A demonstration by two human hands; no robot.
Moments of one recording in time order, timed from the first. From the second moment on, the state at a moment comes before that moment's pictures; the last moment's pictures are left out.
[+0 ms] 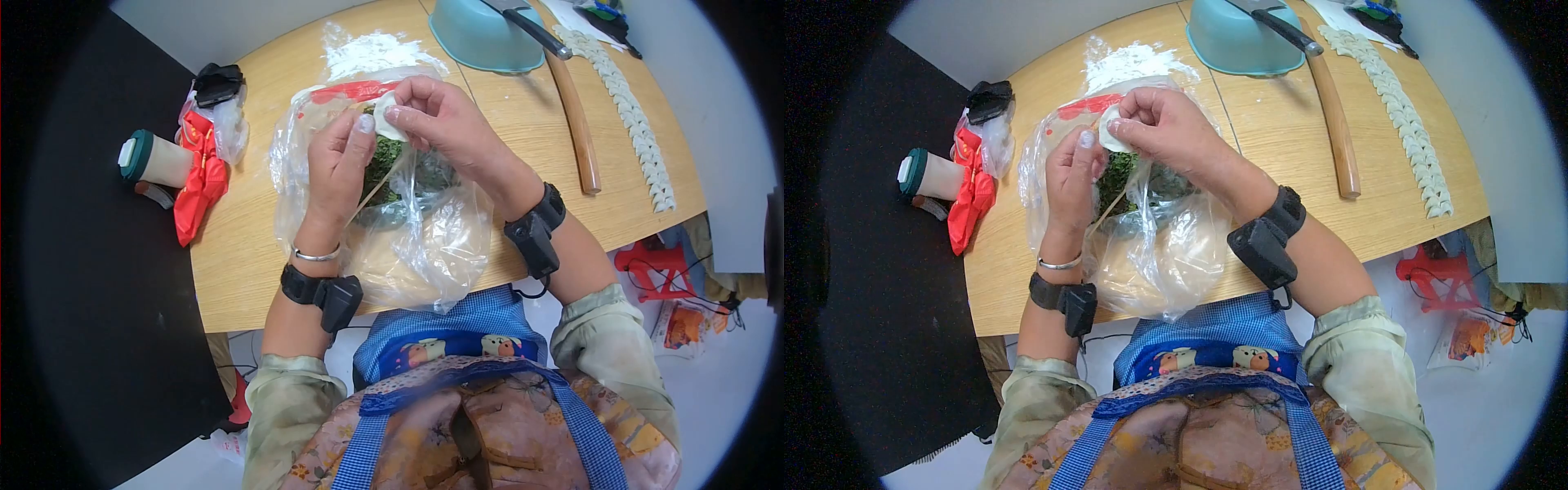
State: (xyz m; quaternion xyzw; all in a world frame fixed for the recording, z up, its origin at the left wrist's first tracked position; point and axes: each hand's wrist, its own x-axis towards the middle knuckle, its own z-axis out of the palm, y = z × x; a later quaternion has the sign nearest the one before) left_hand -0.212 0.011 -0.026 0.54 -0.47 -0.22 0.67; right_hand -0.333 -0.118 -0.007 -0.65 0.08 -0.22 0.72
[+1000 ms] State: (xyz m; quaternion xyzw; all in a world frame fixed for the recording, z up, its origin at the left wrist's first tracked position) left_hand -0.209 0.011 -0.030 0.56 -0.47 -0.21 0.65; right_hand -0.333 -0.116 -0.006 -0.63 0.07 -0.23 0.74
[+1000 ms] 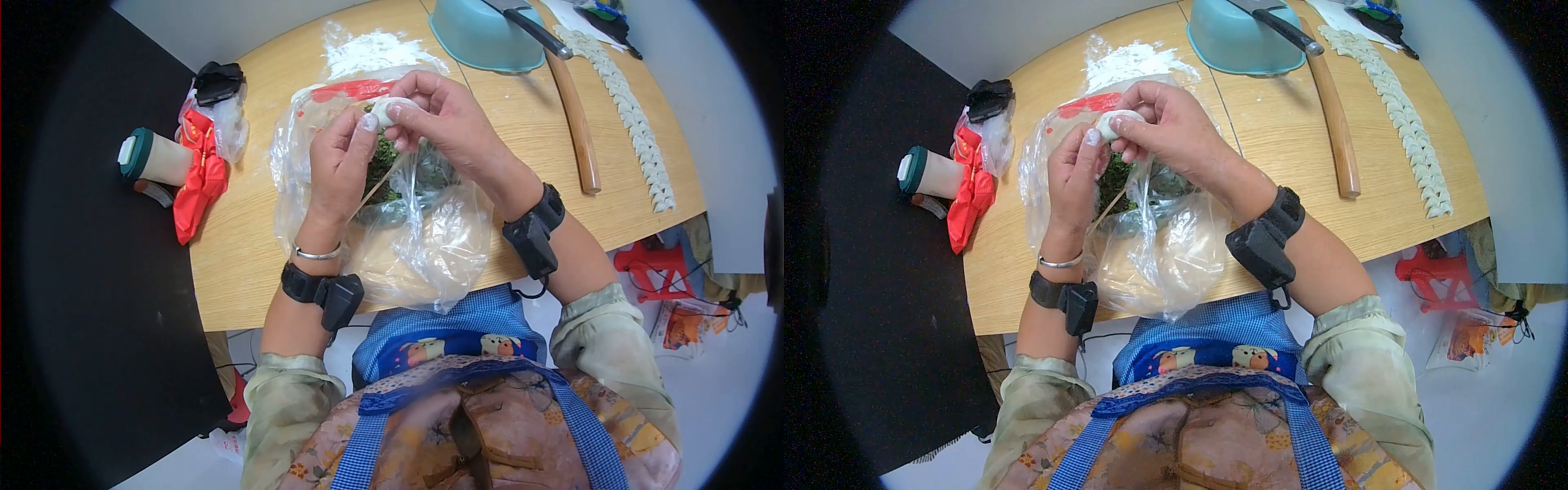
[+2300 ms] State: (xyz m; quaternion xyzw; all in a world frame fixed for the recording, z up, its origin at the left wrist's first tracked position) left_hand -0.204 0.015 -0.033 0.60 -0.50 -0.11 0.62; right_hand -0.332 -0.108 -0.007 -0.81 0.07 -0.37 0.45
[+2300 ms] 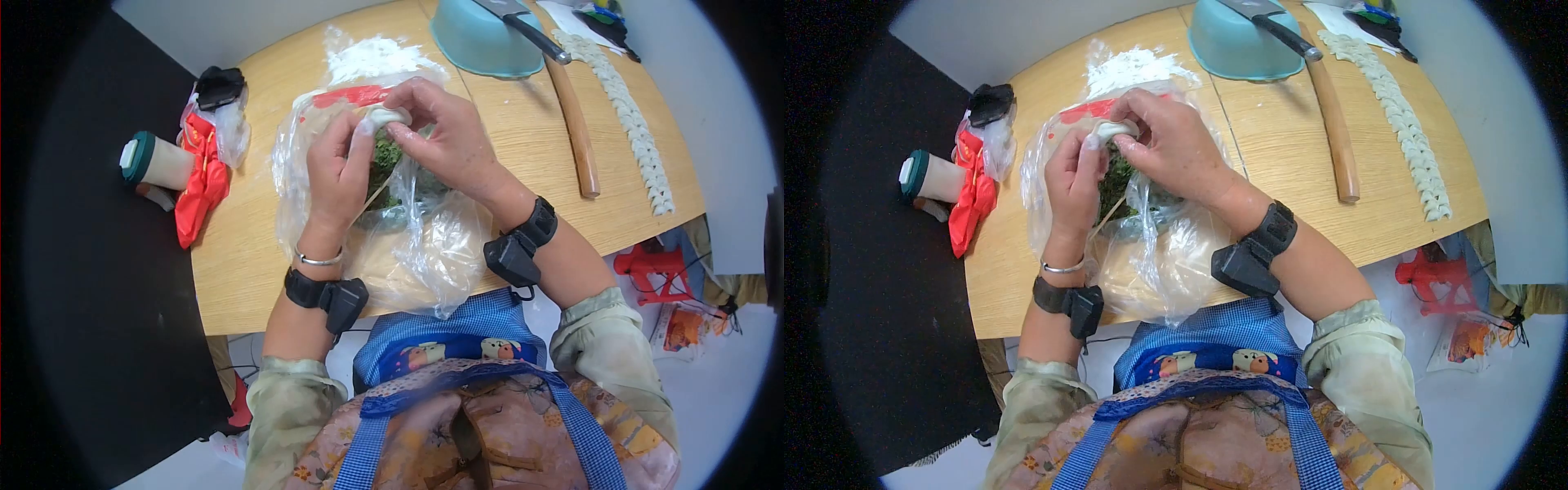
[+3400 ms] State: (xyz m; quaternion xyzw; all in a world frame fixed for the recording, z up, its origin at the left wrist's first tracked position) left_hand -0.214 0.009 -0.037 0.63 -0.48 -0.13 0.60; right_hand -0.486 -0.425 -0.038 -0.86 0.43 -0.27 0.07
